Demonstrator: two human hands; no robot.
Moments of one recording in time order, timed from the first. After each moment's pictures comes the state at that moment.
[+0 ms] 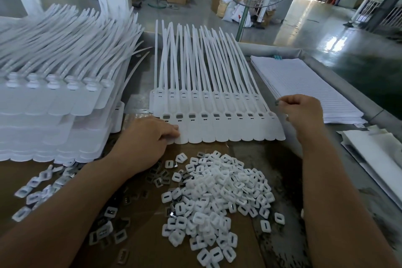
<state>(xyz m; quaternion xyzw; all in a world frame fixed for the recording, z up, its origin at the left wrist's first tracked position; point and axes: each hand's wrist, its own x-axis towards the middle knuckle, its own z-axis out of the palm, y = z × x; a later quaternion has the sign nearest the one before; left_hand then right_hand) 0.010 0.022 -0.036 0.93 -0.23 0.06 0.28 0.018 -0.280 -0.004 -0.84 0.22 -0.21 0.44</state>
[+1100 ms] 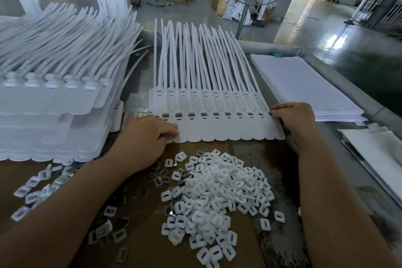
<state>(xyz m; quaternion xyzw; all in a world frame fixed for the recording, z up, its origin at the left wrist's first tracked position) 0.012 0.022 -0.033 0.93 -0.23 0.05 0.27 0.028 -0.285 -0.020 -0.83 0.27 -0.15 0.46</state>
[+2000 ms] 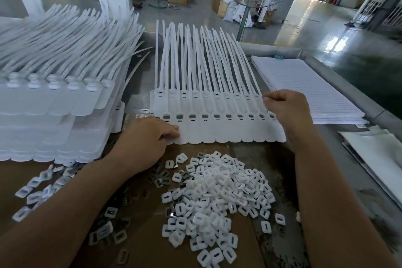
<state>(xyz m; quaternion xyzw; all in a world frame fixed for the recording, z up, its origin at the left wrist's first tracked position) 0.012 0.023 -0.036 0.93 -0.23 0.05 0.29 0.023 -0.255 0.001 -0.87 0.16 -0.20 0.43</state>
